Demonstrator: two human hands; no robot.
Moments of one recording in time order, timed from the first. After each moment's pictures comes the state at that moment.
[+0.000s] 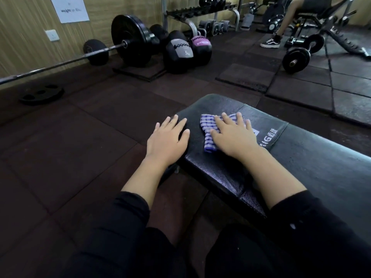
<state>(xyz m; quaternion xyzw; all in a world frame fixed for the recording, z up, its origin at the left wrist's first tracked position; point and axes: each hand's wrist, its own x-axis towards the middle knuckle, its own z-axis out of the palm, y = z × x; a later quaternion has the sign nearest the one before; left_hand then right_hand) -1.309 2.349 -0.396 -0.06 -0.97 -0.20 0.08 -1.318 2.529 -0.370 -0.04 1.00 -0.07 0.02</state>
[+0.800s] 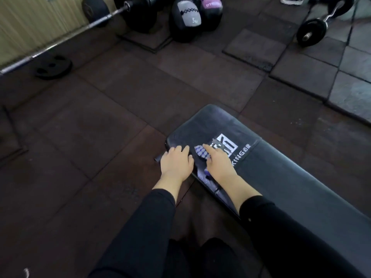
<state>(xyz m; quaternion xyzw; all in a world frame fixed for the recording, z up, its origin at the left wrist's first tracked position) -1.245 2.372 -0.269 0.01 -0.99 -0.10 -0.13 -1.256 2.514 -0.266 -0.02 0.96 -0.22 0.18</state>
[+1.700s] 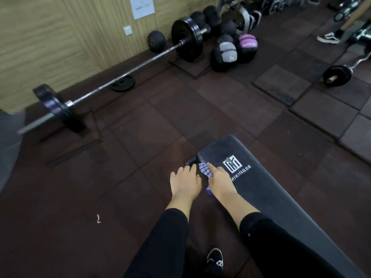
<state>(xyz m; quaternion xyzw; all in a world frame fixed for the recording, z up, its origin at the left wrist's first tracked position) -1.086 2.347 0.040 0.13 -0.97 -0.11 -0.16 -1.129 2.464 0.015 -0.11 0.95 -0.18 0.23</state>
